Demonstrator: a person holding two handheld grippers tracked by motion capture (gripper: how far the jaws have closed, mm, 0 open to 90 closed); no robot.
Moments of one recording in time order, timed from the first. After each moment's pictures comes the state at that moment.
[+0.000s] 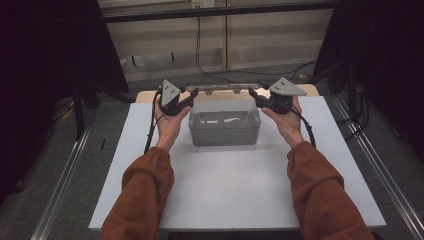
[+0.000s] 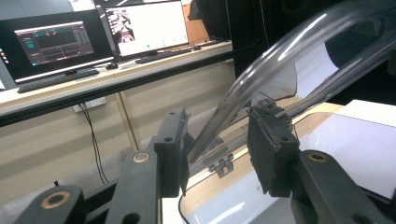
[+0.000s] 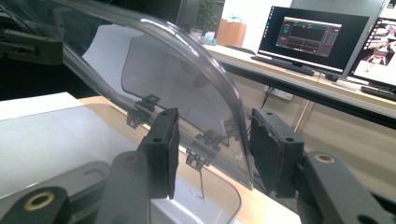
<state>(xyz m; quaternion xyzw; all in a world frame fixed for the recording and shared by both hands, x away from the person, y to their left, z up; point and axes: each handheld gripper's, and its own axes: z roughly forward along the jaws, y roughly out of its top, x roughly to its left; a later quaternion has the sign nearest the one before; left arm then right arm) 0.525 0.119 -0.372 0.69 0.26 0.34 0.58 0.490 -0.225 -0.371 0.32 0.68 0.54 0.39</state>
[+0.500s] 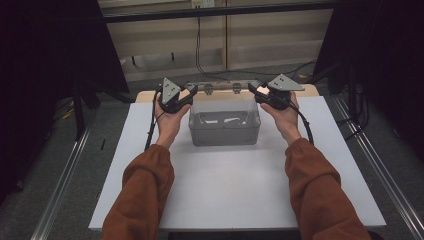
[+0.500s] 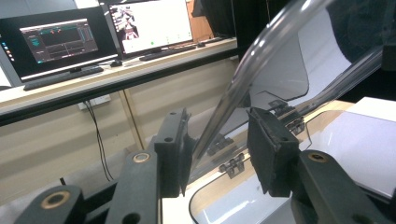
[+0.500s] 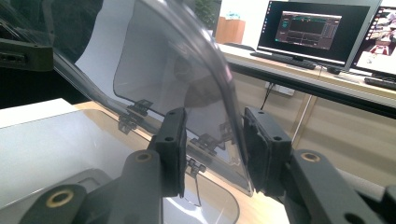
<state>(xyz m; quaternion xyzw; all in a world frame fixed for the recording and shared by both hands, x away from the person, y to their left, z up) 0.536 0.119 -0.373 0.70 0.27 0.34 0.57 0.506 -0.226 -0.374 0.33 0.67 0.55 0.37</state>
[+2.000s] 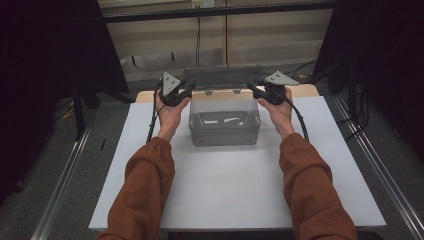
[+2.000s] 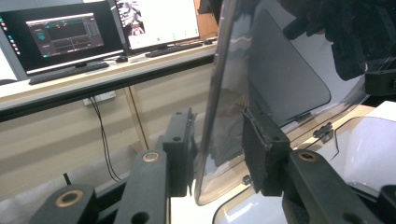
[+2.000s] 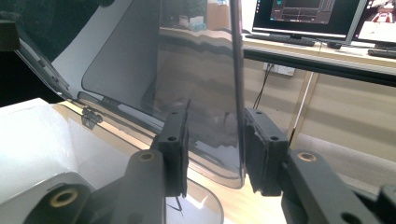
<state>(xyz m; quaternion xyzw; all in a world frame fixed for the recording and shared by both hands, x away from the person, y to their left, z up) 0.562 0.120 -0.375 0.69 0.28 0.35 0.56 0.548 -0.228 -0.398 0.37 0.66 0.55 0.35</state>
